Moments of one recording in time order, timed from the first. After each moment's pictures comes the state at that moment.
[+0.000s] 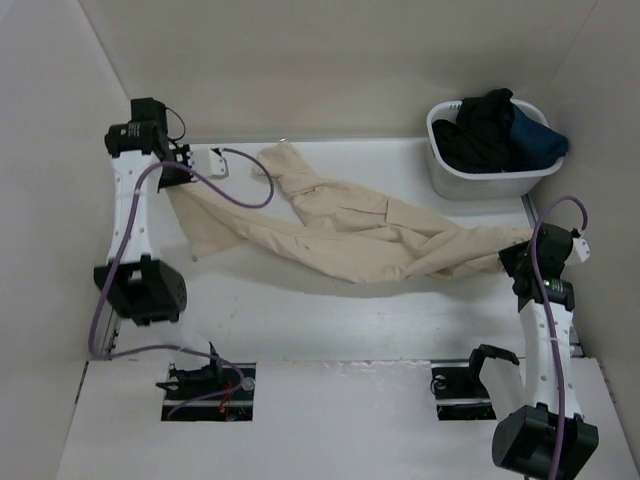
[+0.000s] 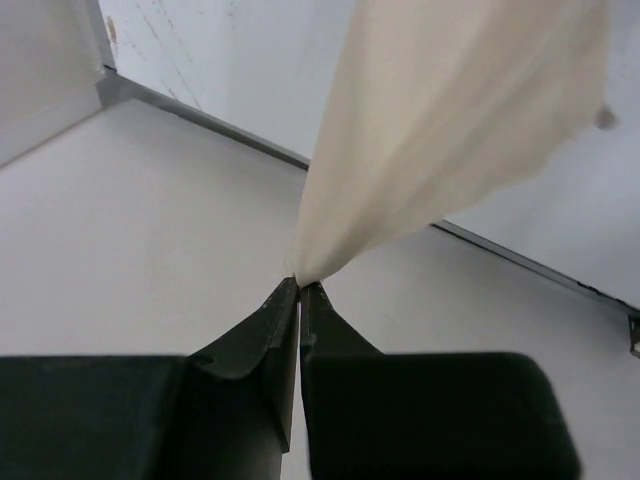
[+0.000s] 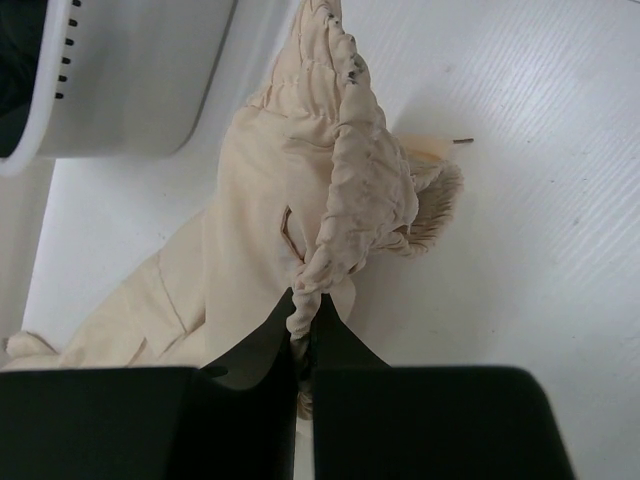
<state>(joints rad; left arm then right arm) 0.11 1.61 1.84 -1.32 0.04 1.50 -0.31 0.78 0.68 -0.52 0.14 0.85</state>
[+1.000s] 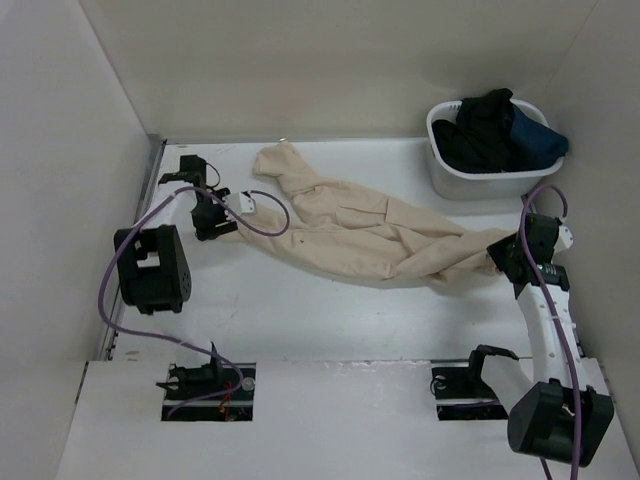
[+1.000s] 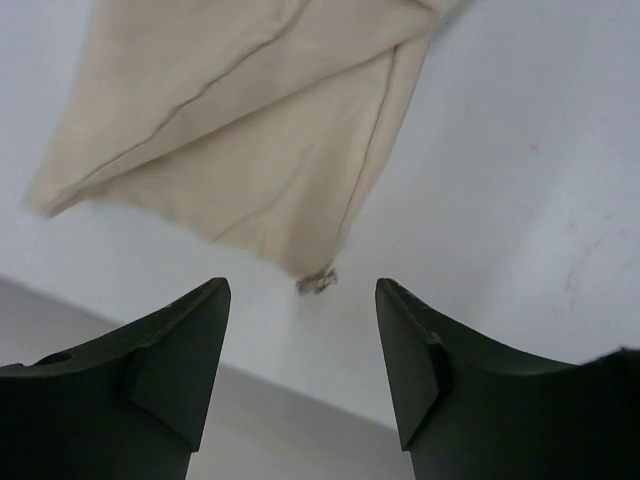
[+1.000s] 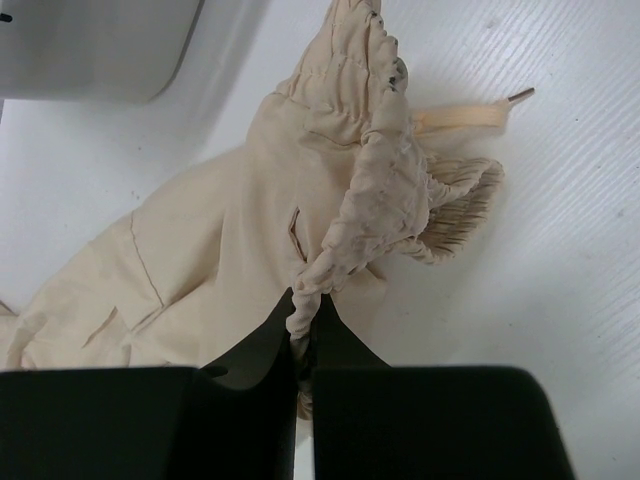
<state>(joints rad) 0.06 1.74 1.36 -0.85 0.20 1.39 -0.23 0.93 0.71 -0.51 0.12 0.83</state>
